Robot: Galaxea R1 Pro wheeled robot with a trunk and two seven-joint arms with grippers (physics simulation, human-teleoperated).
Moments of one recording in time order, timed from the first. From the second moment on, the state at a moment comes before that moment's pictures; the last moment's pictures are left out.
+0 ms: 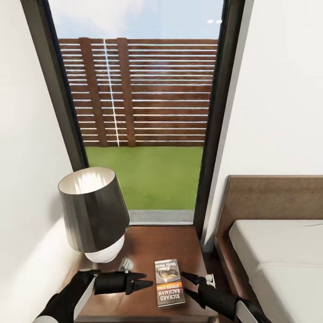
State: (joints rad) left arm -0.46 0.09 -0.15 -0.69 0.17 0.41 -1.20; right arm -0.42 -0.07 0.02 -0.42 -0.72 0.65 0.95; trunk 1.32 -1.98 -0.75
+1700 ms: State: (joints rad) left arm -0.44 0.01 -0.15 -0.16 0.17 0.04 -0.57; right arm -0.41 -0.14 0.08 -0.05 -0.30 0.10 0.85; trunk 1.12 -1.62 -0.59
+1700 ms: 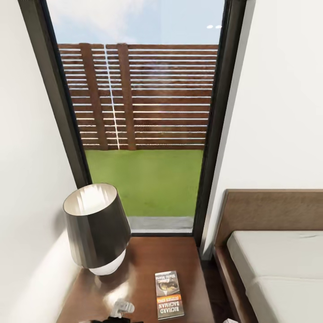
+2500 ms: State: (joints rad) left arm -0.34 0.01 -0.15 -0.02 0.17 -0.06 -0.50; right arm -0.41 -0.14 0.08 0.08 -0.30 0.03 0.85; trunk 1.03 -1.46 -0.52
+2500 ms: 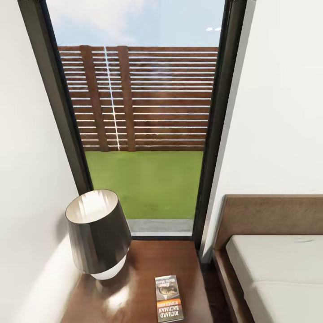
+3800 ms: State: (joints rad) left arm -0.34 0.01 -0.15 -0.02 0.17 -0.07 -0.45; right arm -0.39 -0.15 0.08 0.08 -0.30 0.03 0.85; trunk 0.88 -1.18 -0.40
